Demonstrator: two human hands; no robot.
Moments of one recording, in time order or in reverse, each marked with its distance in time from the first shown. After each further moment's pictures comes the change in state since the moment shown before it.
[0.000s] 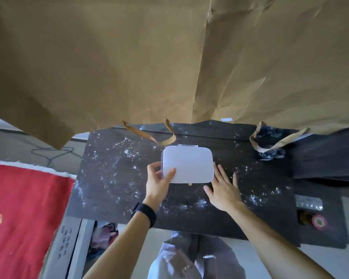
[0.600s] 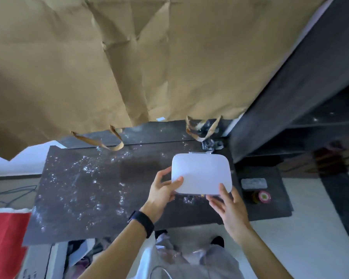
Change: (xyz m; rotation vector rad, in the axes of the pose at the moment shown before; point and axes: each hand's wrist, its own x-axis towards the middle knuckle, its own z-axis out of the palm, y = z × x) left_hand -0.104 0.026 0.113 -0.101 -0.428 -0.037; right_hand -0.188 0.071 -0.039 2.008 0.453 0.424
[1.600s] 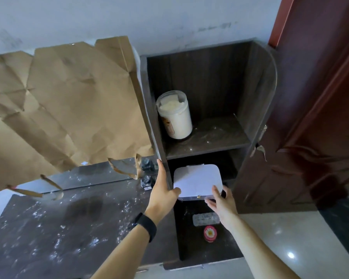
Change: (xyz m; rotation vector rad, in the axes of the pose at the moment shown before) left_hand 0.006 0.039 0.321 0.682 0.104 0.445; right_hand 0.155 -0.139 -0.230 0.072 -0.004 -0.042
